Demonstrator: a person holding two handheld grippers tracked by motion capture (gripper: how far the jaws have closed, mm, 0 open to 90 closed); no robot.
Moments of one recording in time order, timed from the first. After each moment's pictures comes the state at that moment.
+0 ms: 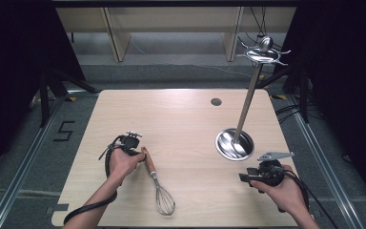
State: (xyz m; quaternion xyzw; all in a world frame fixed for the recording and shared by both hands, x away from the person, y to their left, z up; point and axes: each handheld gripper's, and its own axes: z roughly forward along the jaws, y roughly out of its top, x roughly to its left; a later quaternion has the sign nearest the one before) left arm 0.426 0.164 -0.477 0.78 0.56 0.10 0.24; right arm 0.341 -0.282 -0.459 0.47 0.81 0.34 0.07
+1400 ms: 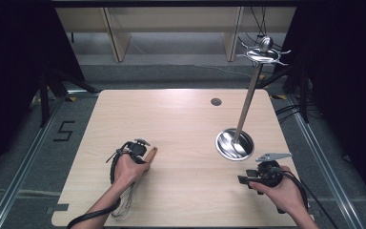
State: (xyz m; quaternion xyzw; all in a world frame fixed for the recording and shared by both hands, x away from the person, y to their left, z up) left arm 0.411 0.142 -0.485 0.82 0.54 0.10 0.17; right arm 0.341 -0.280 -0.464 0.48 0.81 0.35 0.03
